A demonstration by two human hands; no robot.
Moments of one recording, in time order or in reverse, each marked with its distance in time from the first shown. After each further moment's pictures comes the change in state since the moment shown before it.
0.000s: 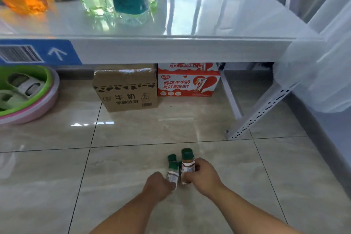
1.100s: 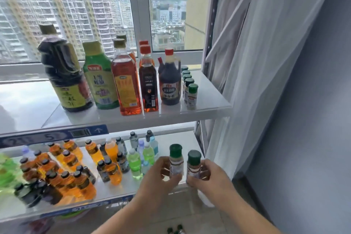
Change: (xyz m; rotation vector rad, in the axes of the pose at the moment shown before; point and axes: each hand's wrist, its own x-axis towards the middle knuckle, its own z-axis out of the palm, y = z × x) left_hand -0.670 0.341 -0.416 -0.294 0.377 0.782; right_hand -0.510 -0.500 -0.383 0.066 0.226 -0.422
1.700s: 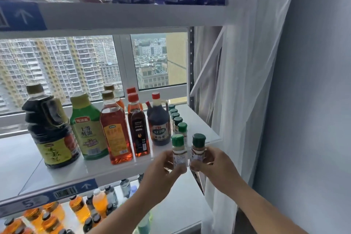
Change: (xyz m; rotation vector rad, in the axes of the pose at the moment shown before) left_hand 0.089 0.108 -0.043 0.004 -0.074 0.249; right_hand 0.065 -0.094 -0.069 -0.020 0.262 -0.235
